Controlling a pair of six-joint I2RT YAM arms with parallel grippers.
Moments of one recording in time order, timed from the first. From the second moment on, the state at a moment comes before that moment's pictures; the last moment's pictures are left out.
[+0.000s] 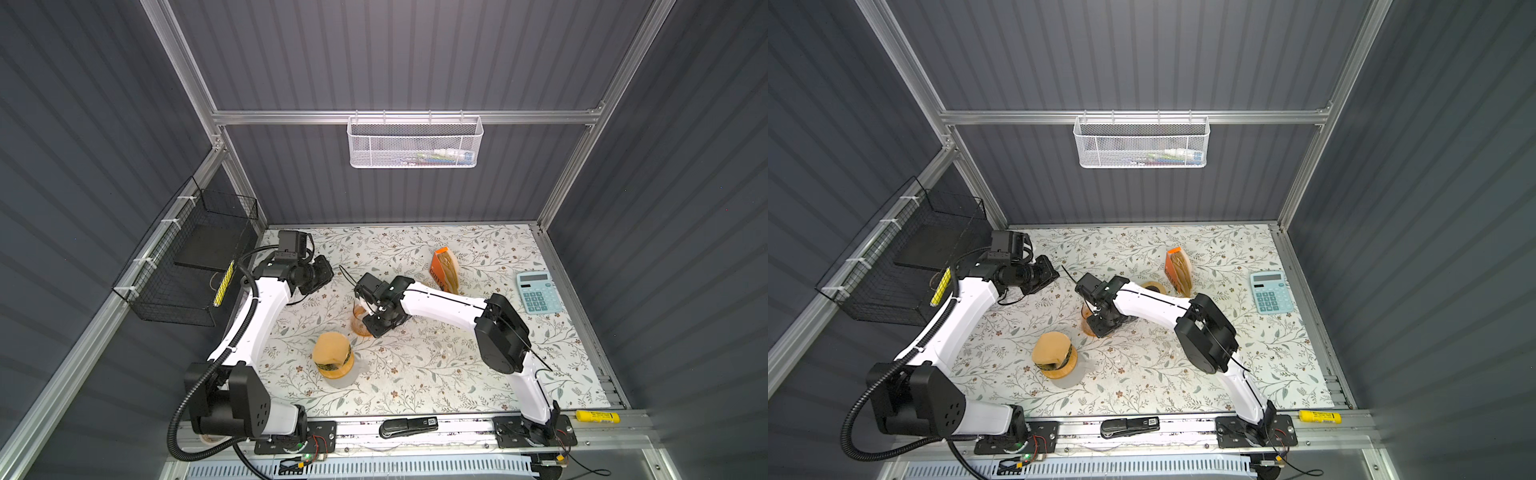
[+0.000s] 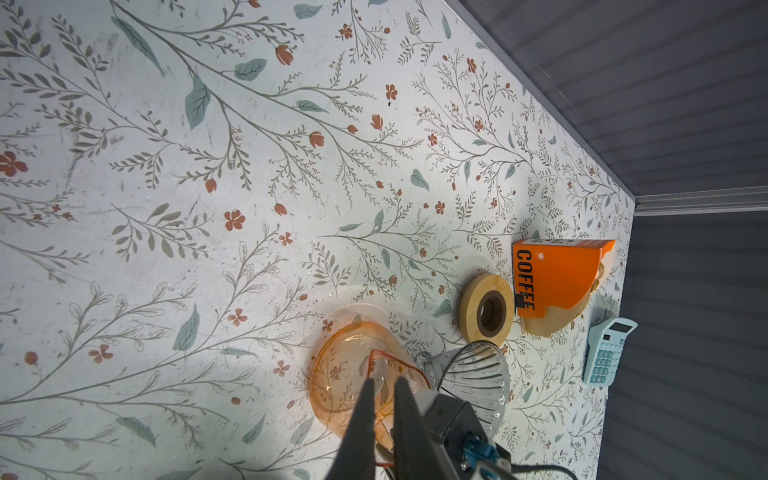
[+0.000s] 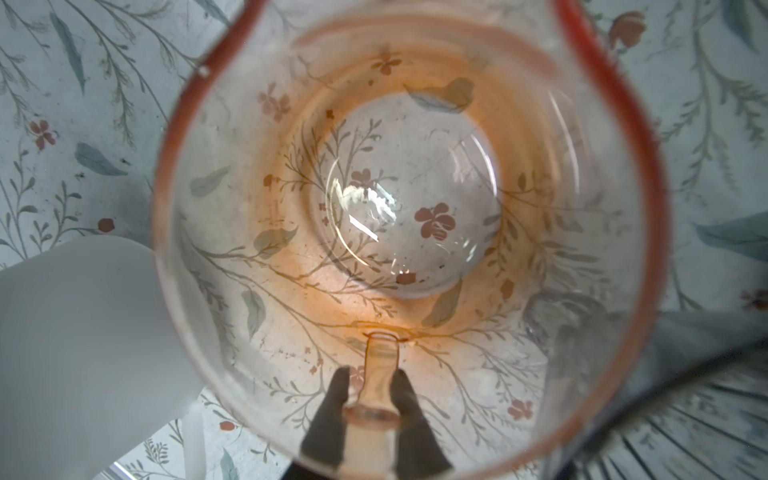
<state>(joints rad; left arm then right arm) -0.11 1.41 1.26 -0.77 0.28 -0.59 0.98 2.18 1.81 -0.91 -0.08 0.27</state>
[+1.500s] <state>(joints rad) -0.11 1.27 1.25 -0.82 0.19 -0.57 1.11 1.71 1.23 -0.85 -0.02 0.36</state>
